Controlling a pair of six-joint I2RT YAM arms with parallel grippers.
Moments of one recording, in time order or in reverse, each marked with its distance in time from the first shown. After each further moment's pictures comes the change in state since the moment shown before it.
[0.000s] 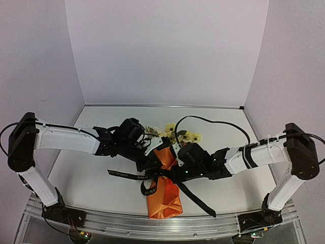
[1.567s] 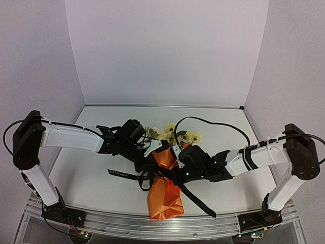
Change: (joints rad) left arm 0.033 0.056 0.028 -0.078 0.027 0.035; right arm 0.008 -0.003 -0.036 0.046 0.017 -0.039
